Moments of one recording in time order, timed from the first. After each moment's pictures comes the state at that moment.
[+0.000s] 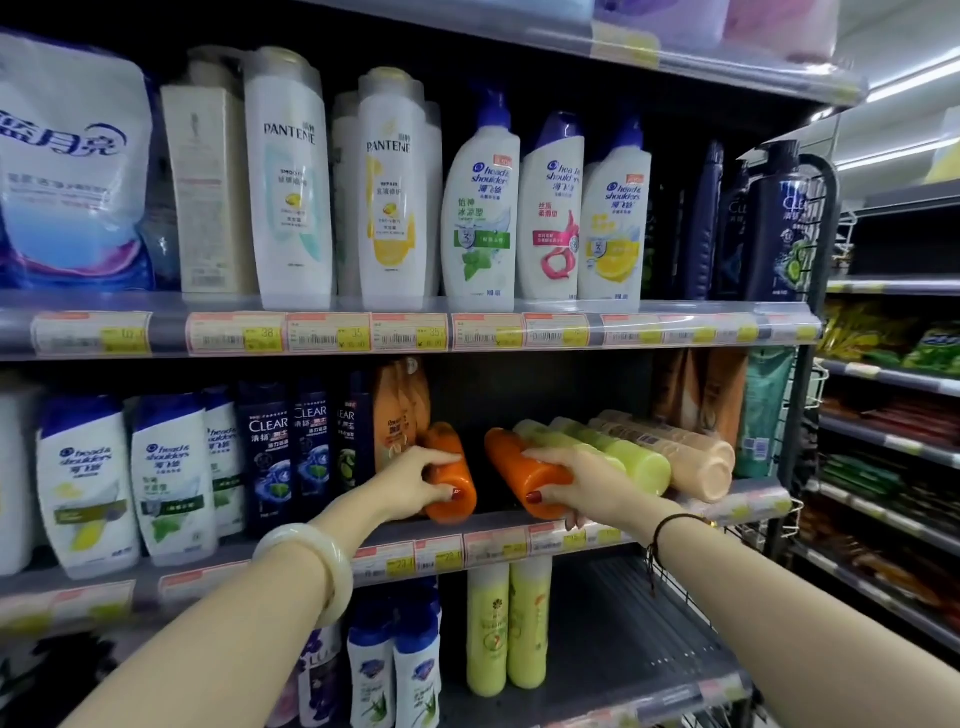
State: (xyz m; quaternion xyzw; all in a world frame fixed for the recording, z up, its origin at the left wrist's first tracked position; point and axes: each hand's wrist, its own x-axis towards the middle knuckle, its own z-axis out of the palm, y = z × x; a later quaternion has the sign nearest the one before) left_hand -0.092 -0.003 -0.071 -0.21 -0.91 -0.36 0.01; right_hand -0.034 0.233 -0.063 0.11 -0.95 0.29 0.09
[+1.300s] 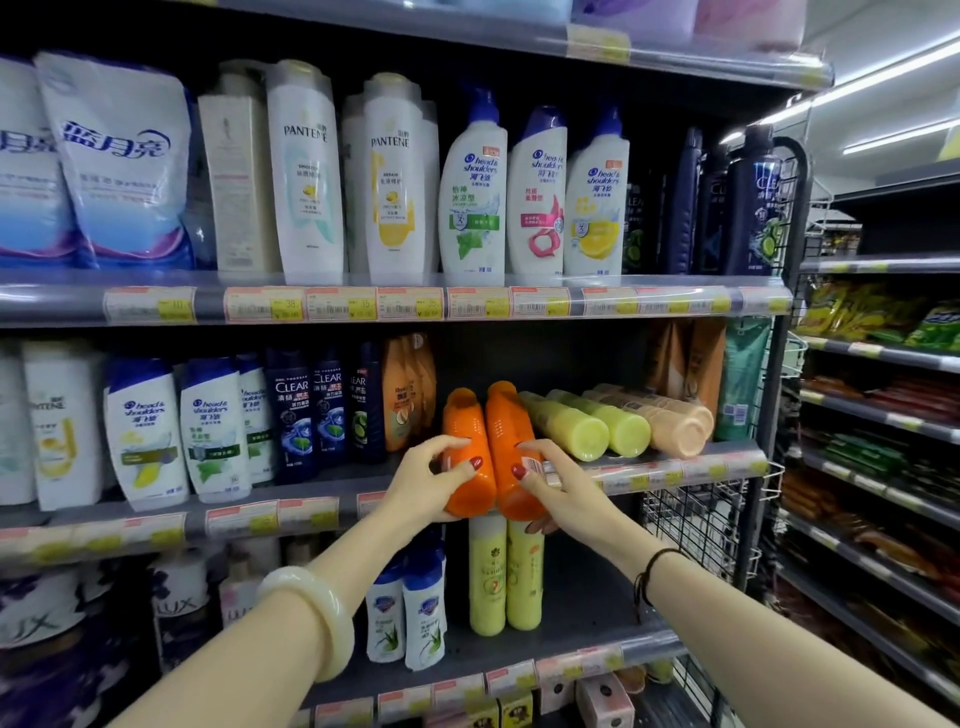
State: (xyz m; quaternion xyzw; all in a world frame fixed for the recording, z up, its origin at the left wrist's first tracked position) left_hand 0.018 0.021 -0.088 -0.12 -0.78 -0.61 0.01; right_hand 0.035 0.206 -0.108 0.11 -0.85 0.50 0.11
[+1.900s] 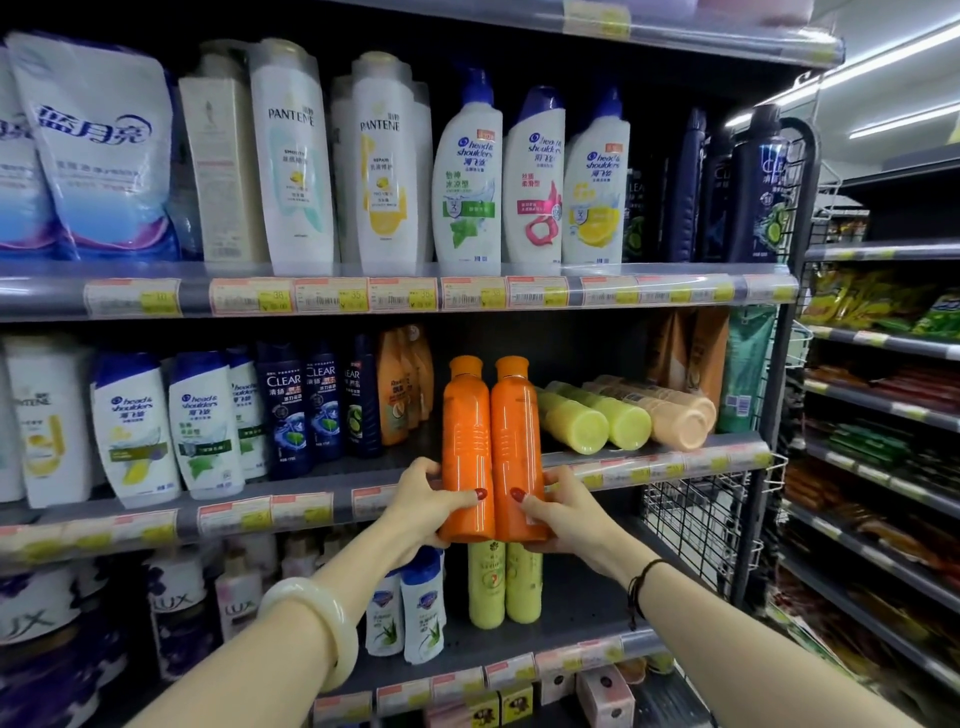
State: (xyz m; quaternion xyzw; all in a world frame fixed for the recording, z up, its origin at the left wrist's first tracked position) left_hand 0.009 0.026 -0.112 -0.02 -0.77 -0.63 -0.06; right_hand 0.024 0.211 -0.135 0.02 -0.77 0.64 0.00
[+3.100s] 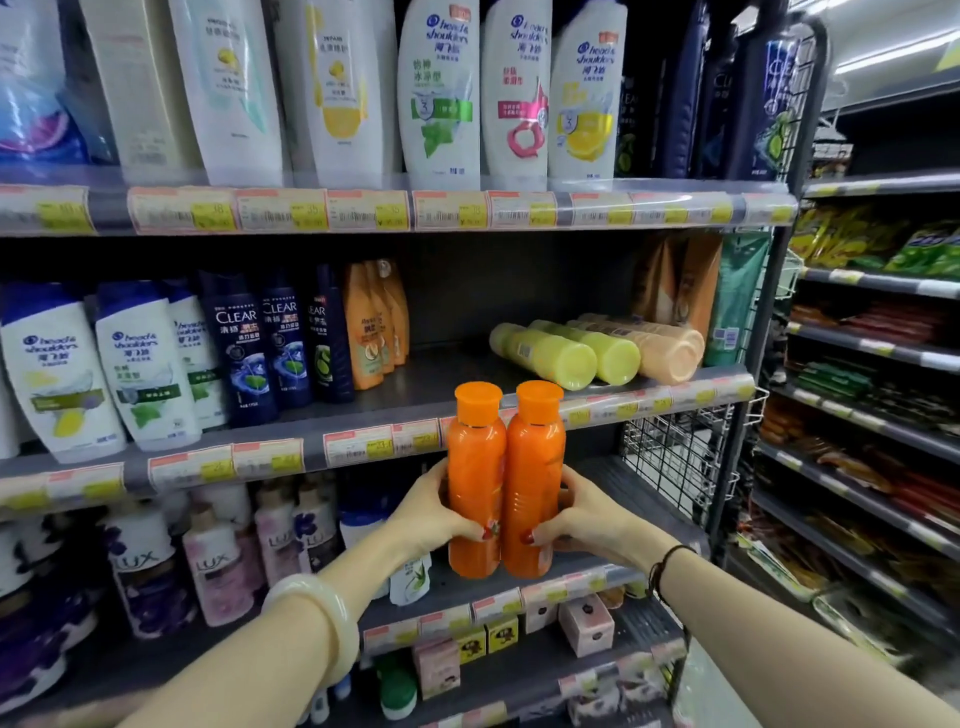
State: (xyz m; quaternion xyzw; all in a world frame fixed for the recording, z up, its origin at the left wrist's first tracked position) left_hand 0.003 0.036 -0.185 -0.15 -0.83 -0.53 -0.11; right_hand 0.032 0.240 -0.199 0.02 -0.78 0.62 -0.09
